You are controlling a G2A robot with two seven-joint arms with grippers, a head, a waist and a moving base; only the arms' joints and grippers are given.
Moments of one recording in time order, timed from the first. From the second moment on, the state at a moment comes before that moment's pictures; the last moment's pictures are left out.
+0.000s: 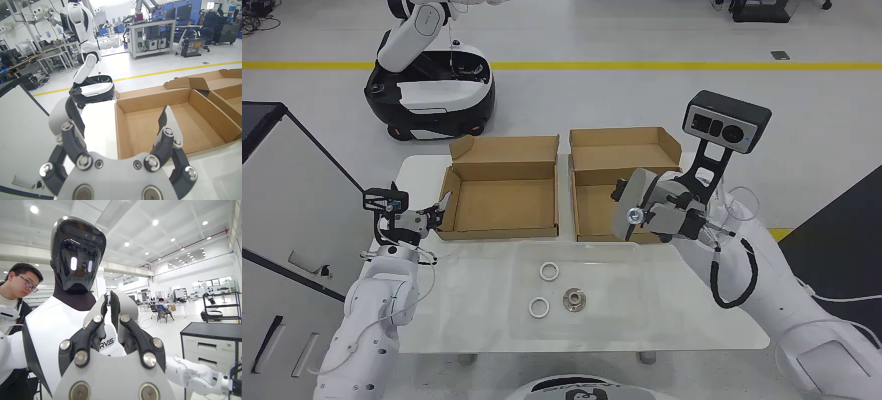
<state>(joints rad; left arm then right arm) 1.73 -1.15 -1.60 -1.80 1.33 0.00 0.00 -0.96 -1.09 0.90 -1.88 0.88 -0.98 0.84</state>
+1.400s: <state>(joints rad) 1.73 -1.15 -1.60 -1.80 1.33 0.00 0.00 -1.23 -1.00 1.36 -1.90 0.54 -0.66 0.93</state>
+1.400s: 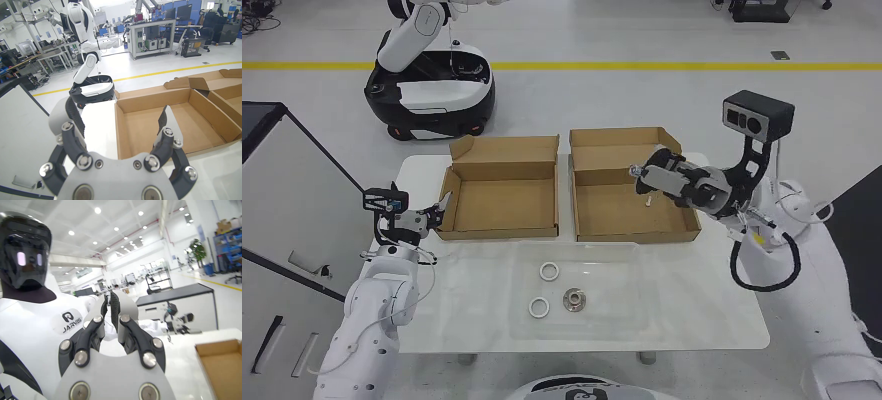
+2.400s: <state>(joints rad) 1.73 -1.15 -1.60 -1.80 1.33 0.00 0.00 -0.32 -1.07 0.78 -1.41 -0.27 -0.36 1.46</state>
